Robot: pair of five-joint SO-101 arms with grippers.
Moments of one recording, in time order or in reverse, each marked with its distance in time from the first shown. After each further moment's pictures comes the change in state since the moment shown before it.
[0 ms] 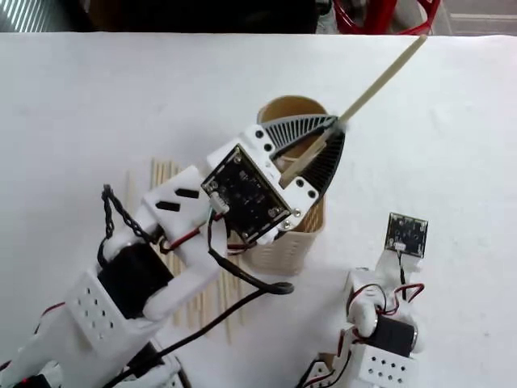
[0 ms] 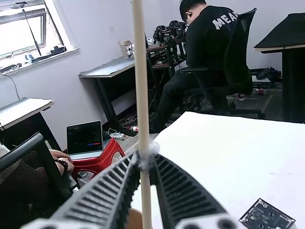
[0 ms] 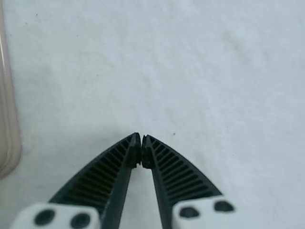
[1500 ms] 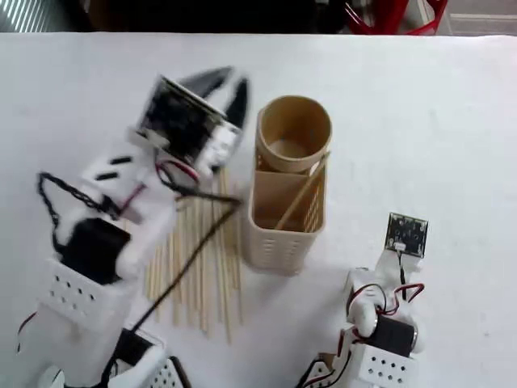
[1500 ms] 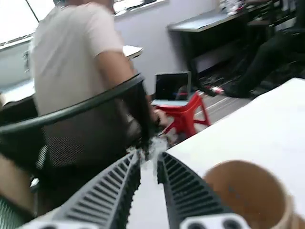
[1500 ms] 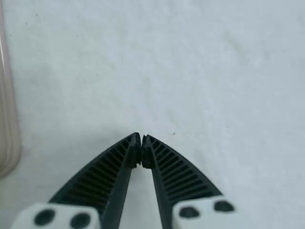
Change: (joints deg) left arm -29.5 -0.2 0.6 5.5 2.1; right arm 0.1 0.0 0.0 0.0 0.0
